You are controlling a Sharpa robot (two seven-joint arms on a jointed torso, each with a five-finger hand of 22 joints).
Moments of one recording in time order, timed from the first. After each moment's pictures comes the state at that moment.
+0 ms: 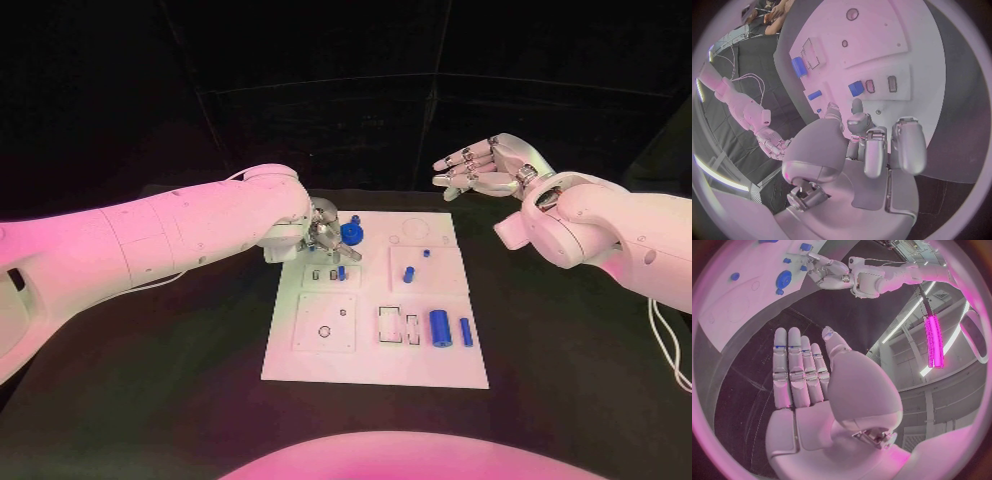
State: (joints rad) left arm 1.32 -0.51 -0.12 1.20 -0.99 0.25 -0.52; left_hand 1.14 0.07 -0.24 0.25 0.05 0.96 0.04 0.64 0.42 1.30 -0.03 1.11 0.98 1.47 -0.09 1.56 1.31 0.07 1.47 0.02 1.37 1.24; right arm 1.27 -0.84 -0.04 1.40 -0.63 -0.35 0.20; right_hand 1.40 -0.04 0.01 0.02 0.27 1.03 0.18 0.07 0.07 1.22 0.11 0.09 0.10 1.32 0.05 0.11 0.28 0.17 1.06 0.16 0.44 0.16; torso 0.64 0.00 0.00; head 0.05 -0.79
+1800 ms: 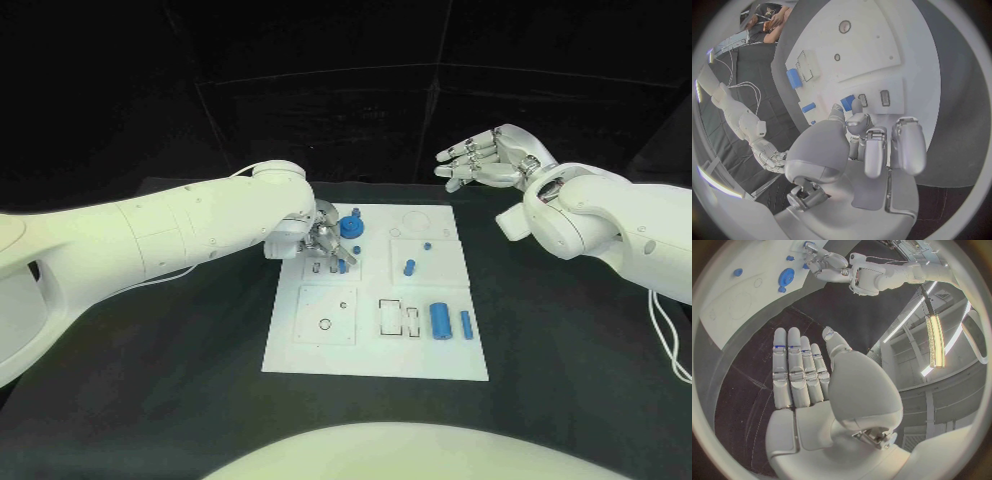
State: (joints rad) left arm 1.31 -0.47 -0.14 1.15 -1.00 0.34 -0.54; left_hand 1.18 0.11 -0.21 0.22 0.05 0.94 0.04 0.68 0.46 1.31 -0.03 1.13 0.99 1.47 -0.09 1.56 1.31 0.07 1.47 0.02 1.38 1.24; right arm 1.27 -0.83 -0.04 1.38 -0.62 -0.35 0.20; right_hand 1.39 -0.04 0.01 0.02 0.29 1.02 0.18 0.07 0.07 1.21 0.11 0.10 0.09 1.32 0.05 0.10 0.28 0.17 1.07 0.16 0.43 0.15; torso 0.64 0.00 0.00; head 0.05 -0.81
